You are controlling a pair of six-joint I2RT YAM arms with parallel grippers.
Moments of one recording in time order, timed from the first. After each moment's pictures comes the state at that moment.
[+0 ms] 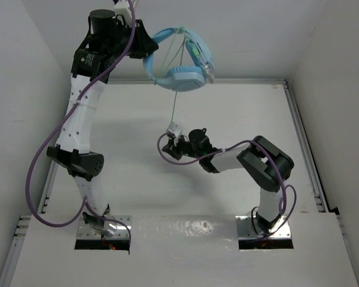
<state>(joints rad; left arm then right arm) -0.27 1.86 2.46 -0.81 0.34 -0.26 0.72 1.89 0.78 0.82 -0.32 -0.07</state>
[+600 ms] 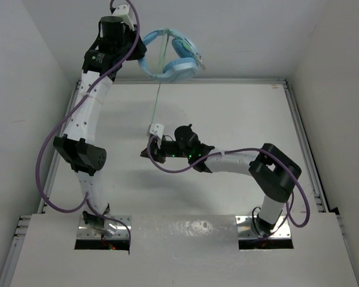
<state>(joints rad) -0.23 1.95 2.39 -0.75 0.02 -0.28 0.92 1.76 0.95 0.63 -0.46 -0.06</state>
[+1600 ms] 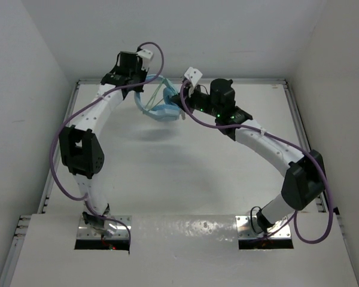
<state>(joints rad) -0.24 1.91 1.84 -0.55 -0.08 0.18 0.60 1.58 1.26 0.23 -0.42 -0.14</state>
